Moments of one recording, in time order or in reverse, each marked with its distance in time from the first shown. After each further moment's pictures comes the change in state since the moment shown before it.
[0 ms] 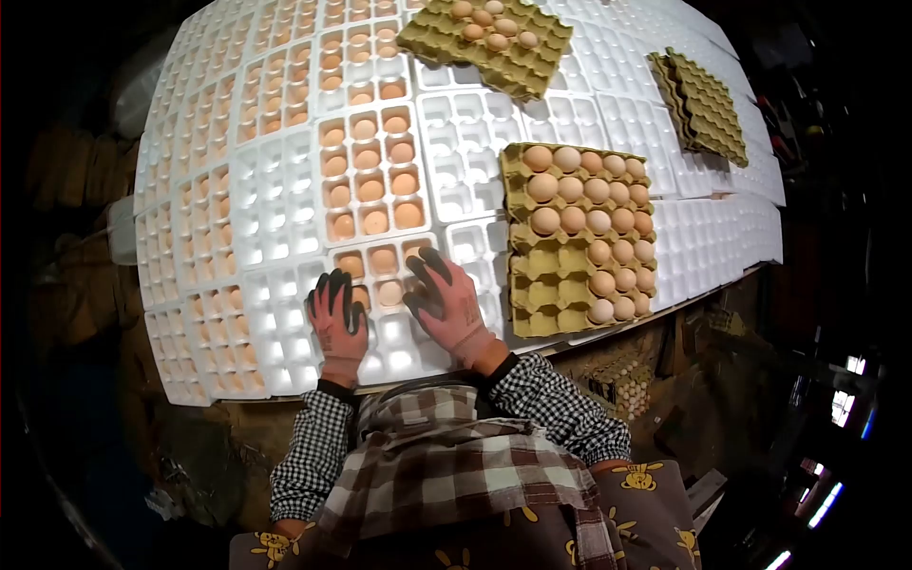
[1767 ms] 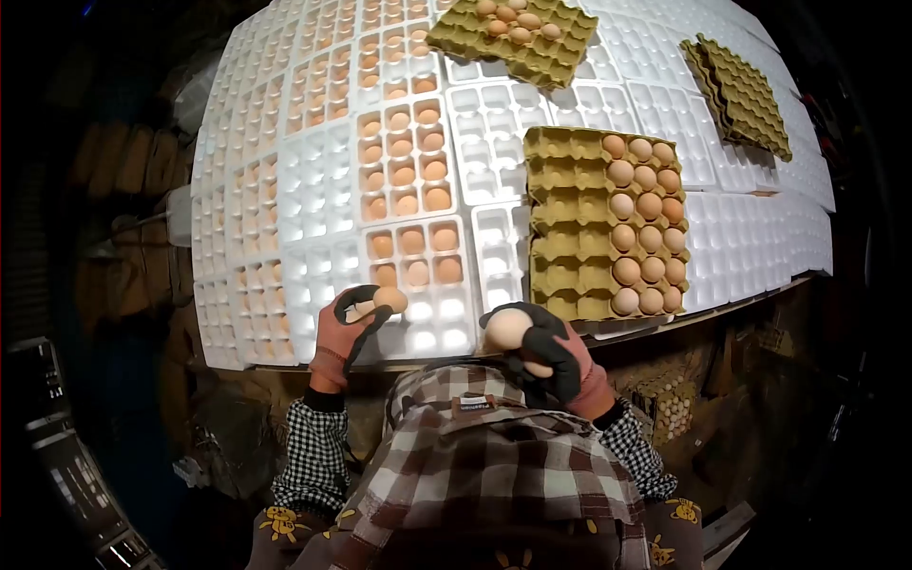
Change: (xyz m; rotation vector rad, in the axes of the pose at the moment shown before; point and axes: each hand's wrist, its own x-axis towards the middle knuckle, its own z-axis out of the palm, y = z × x) left_hand -0.005 0.028 -0.076 -0.710 -0.307 -0.468; right_hand -0.072 -0.036 -0.140 1.444 -0.355 0.713
